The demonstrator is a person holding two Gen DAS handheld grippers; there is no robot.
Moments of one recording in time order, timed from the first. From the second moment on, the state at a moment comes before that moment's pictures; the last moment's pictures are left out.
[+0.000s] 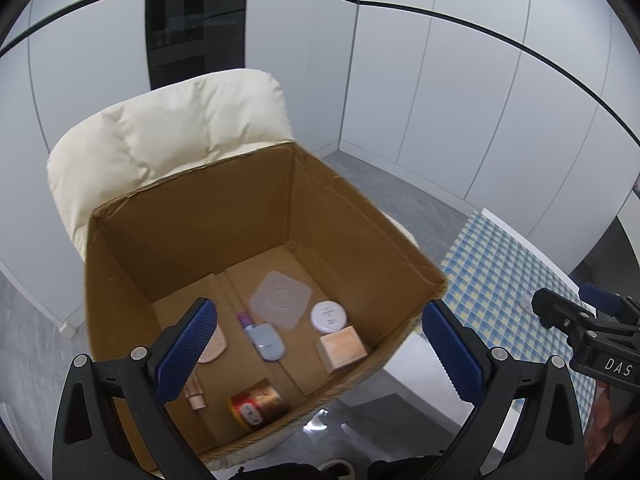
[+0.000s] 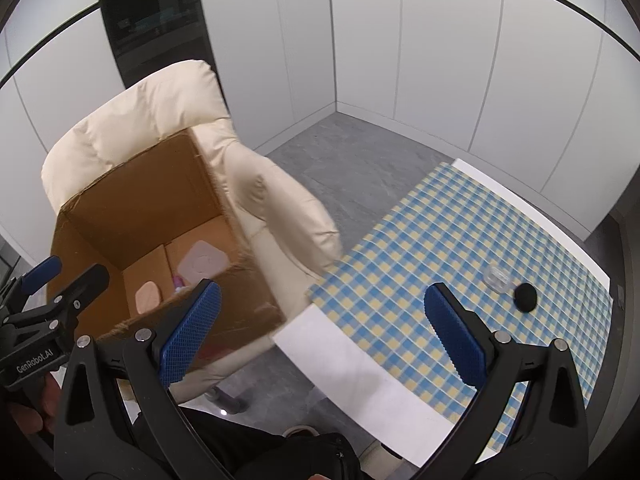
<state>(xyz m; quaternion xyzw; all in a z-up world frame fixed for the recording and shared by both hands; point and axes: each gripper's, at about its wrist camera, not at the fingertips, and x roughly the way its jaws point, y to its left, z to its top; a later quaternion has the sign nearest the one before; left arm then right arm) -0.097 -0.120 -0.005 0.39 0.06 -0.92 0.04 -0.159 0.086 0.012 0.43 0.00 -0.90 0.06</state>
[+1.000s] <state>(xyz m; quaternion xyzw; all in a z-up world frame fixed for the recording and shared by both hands) -0.116 -0.014 -0.008 0.40 0.02 -0.92 -0.04 -0.126 0.203 0.014 0.43 -0.05 -0.90 -0.03</state>
